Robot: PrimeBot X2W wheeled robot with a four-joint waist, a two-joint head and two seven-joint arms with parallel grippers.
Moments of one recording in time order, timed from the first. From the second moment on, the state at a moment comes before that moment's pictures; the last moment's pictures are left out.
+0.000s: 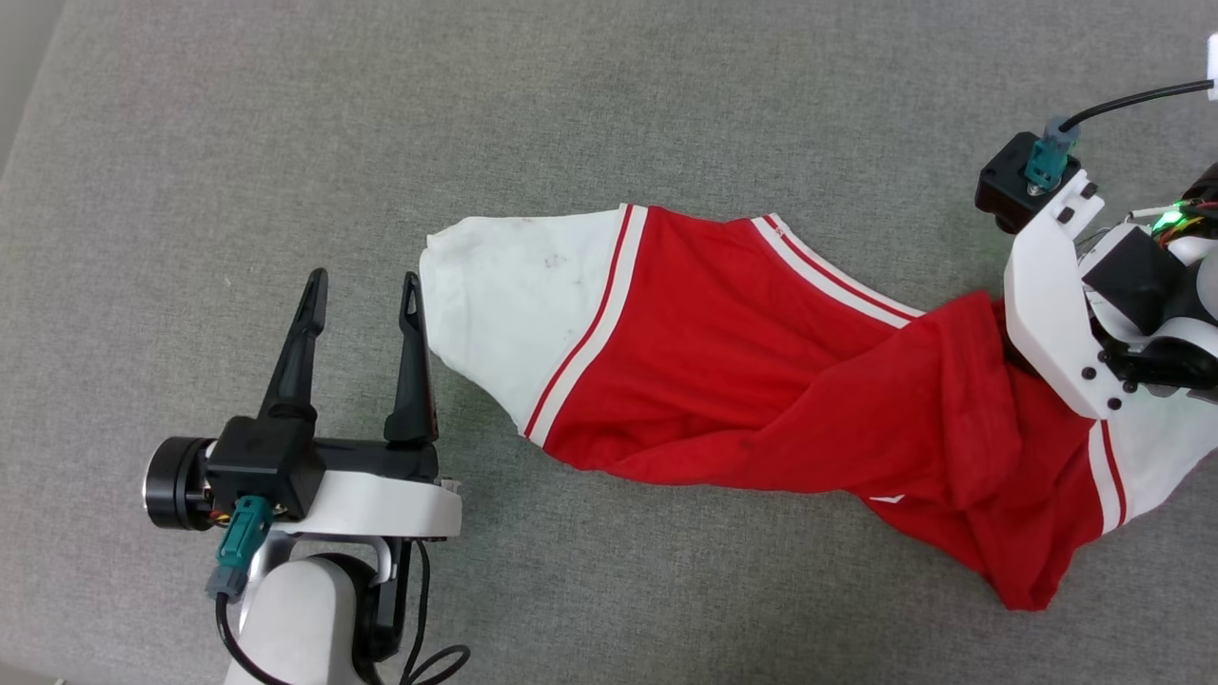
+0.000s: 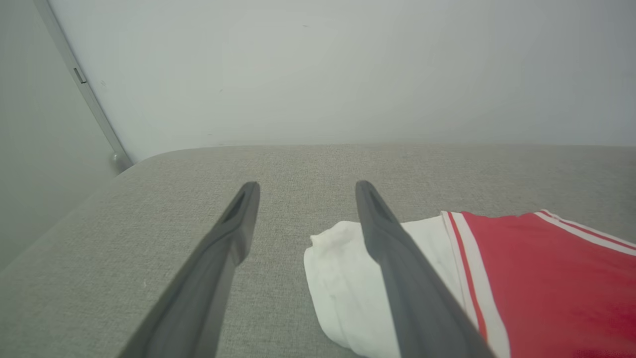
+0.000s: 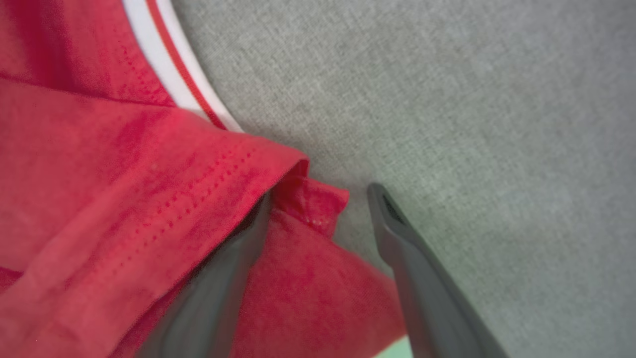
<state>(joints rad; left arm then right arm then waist) -0.21 0.05 -0.07 -0.02 -0.09 0.03 -0.26 -1.13 -0.78 1.17 0.28 0.92 0.13 0.85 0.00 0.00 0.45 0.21</state>
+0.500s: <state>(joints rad) -0.19 0.05 -0.04 0.00 -0.08 0.03 -0.26 -1.24 -0.77 1.23 0.29 0.97 0.13 0.52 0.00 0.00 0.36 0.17</state>
